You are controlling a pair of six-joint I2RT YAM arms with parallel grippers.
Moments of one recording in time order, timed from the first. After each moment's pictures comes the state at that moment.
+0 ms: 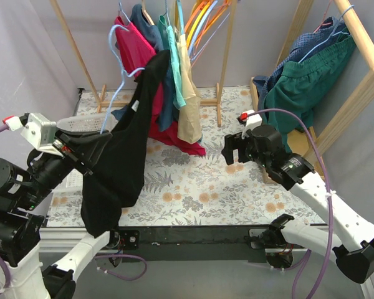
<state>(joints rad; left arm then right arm) -0.27 0.76 1.74 -0.85 0.35 -0.17 0.65 0.96 0.95 -0.51 0.09 0.20</state>
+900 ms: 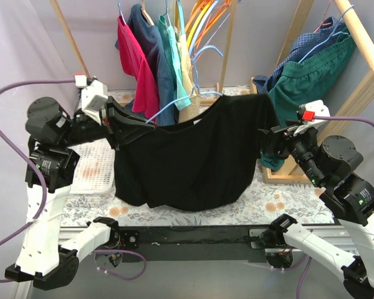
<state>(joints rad) -0.25 1.00 1.64 -0.45 1.08 -0.18 0.65 0.70 1.30 -0.66 0.28 0.01</state>
